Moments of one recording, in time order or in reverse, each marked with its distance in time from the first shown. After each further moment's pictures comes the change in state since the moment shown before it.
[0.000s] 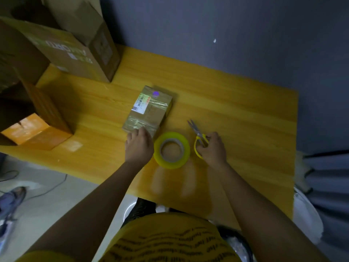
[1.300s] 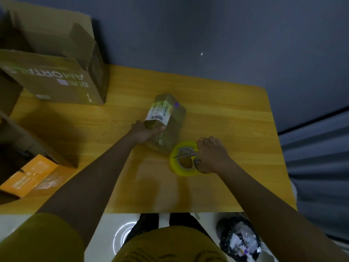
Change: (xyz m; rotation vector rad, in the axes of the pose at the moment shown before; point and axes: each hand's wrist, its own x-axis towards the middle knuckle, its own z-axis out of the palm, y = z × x) left_hand 0.135 -0.041 -0.065 -0.354 -0.694 -0.099; right_hand -0.061 -0.136 -0.009 -0.884 -0.281 -0.125
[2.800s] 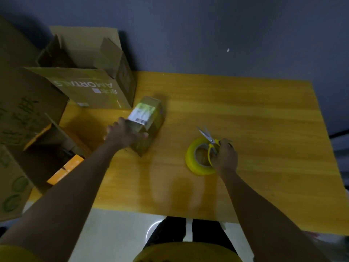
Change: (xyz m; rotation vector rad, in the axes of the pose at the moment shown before) left_hand -0.039 -0.039 -0.077 0.425 0.474 -0.048; right_hand 0.056 -0.028 0.069 0.796 0.440 0.332
